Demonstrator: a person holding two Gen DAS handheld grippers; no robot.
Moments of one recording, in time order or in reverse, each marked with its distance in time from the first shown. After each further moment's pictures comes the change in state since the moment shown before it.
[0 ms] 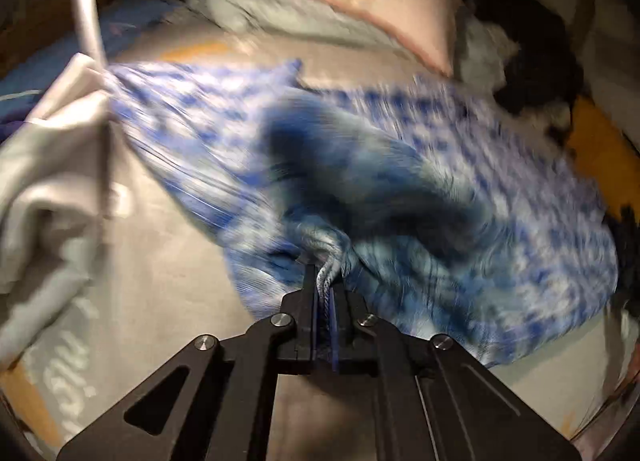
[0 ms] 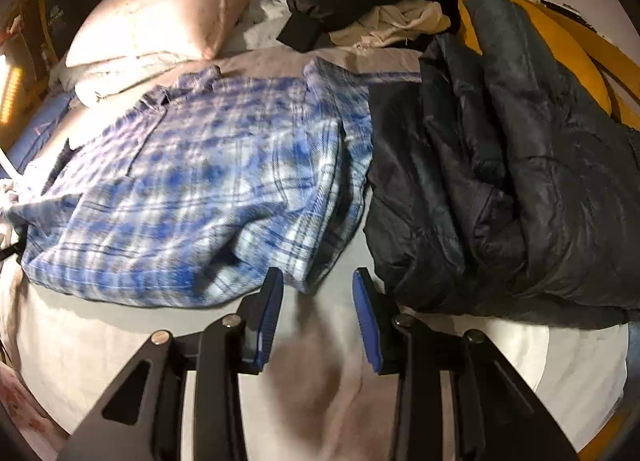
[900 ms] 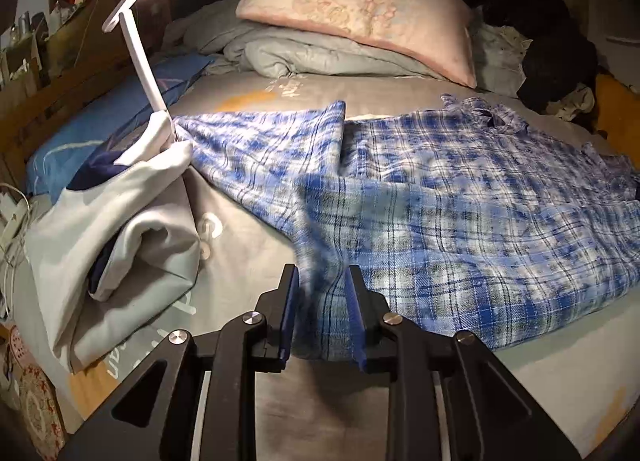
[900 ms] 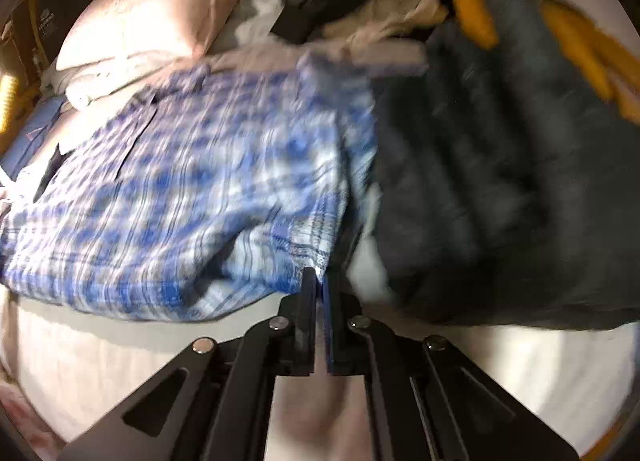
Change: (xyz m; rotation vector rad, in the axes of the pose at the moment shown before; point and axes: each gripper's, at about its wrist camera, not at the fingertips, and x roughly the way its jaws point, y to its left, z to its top) left arm -0.039 -0.005 -0.019 0.126 -0.107 0.208; right arm -0.005 0.003 0.008 0.014 -0.057 -0.059
